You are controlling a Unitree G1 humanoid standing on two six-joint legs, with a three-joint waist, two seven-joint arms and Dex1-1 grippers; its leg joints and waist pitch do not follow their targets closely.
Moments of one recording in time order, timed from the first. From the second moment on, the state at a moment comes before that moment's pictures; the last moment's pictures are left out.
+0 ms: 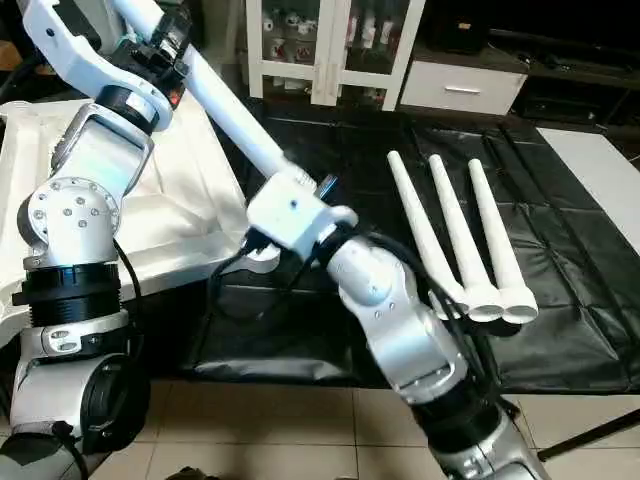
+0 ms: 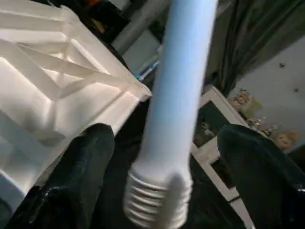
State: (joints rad) left arm -0.89 0.04 0.34 0.11 -0.66 0.49 0.03; right arm -0.50 -0.25 0.40 -0.19 -0.28 0.36 0.28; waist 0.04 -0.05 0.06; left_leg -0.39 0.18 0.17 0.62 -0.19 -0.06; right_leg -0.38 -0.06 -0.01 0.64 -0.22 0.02
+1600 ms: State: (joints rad) left arm -0.93 0.02 0.34 -0.01 -0.70 0.70 0.22; right arm -0.56 -0.22 0.33 -0.12 -0.27 0.37 0.30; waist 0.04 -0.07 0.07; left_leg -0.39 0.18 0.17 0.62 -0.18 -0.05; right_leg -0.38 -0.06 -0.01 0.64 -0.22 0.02
